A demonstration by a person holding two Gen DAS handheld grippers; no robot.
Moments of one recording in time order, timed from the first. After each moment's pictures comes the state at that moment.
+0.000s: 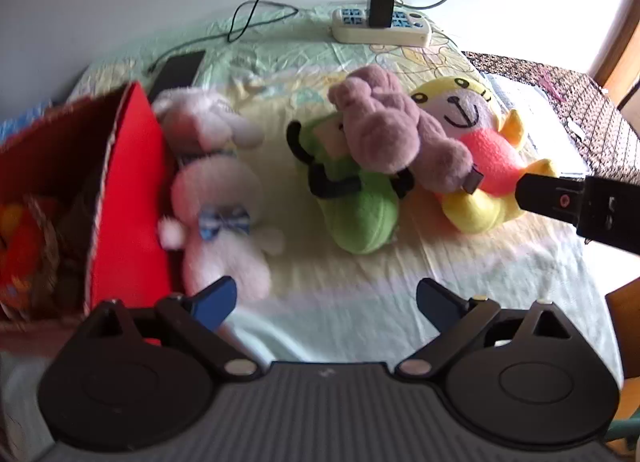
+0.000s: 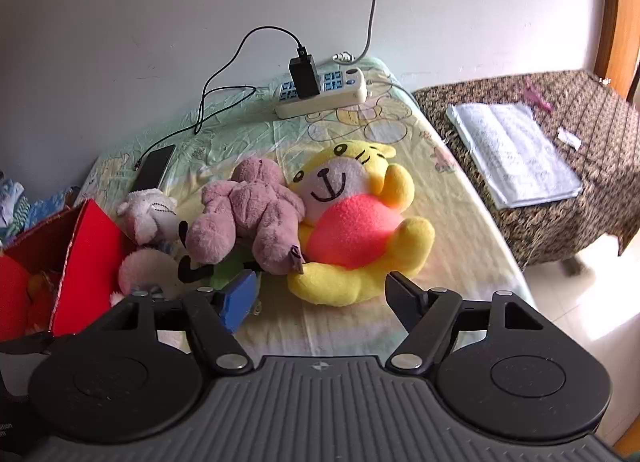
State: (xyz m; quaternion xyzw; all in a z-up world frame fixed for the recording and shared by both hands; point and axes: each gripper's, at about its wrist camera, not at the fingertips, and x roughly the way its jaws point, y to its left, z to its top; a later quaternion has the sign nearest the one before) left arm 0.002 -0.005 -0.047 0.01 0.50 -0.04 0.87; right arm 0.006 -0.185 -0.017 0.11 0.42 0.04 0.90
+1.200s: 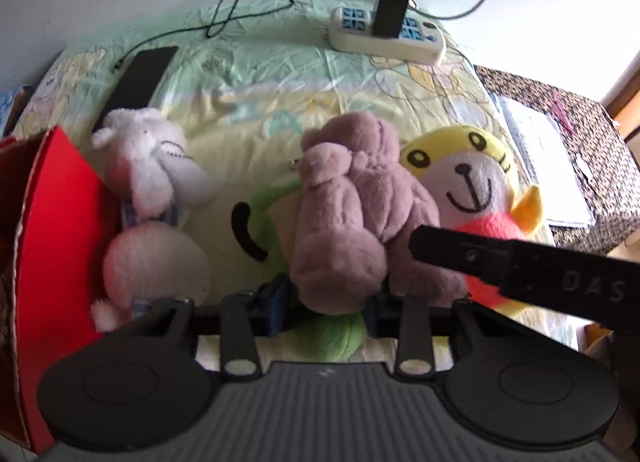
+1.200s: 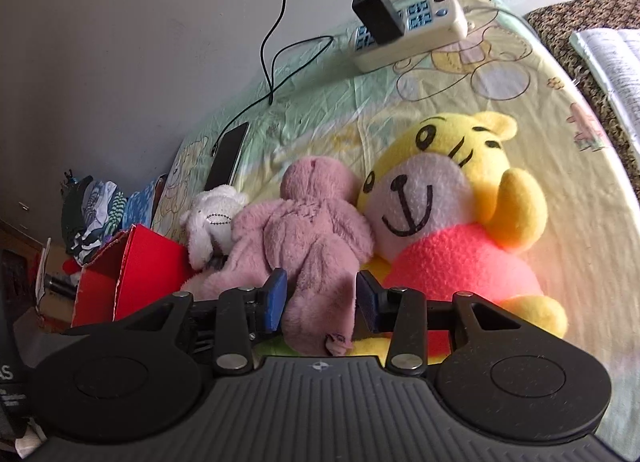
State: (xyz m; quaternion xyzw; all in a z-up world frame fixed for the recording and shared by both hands) left arm 0.097 -0.035 -0.062 -0.05 0.52 -0.02 0.85; right arm 0.122 -0.214 -0.072 0.23 0.48 0.24 0.81
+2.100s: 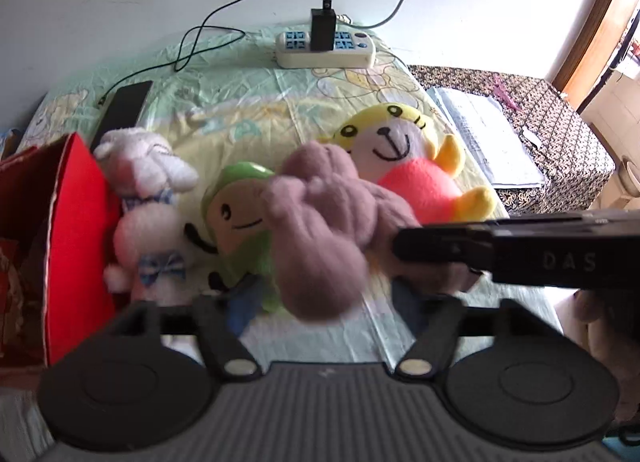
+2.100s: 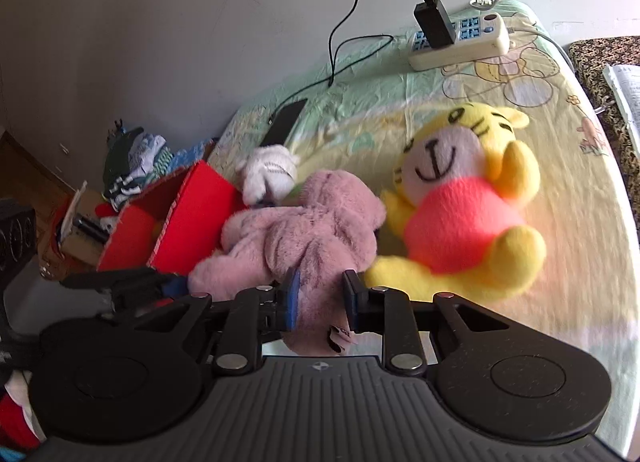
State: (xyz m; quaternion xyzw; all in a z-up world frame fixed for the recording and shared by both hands) left arm 0.014 -0.049 -0.035 -0.01 0.48 -0.09 0.87; right arm 0.067 -0.232 -0.048 0.16 0.45 0.32 0.82
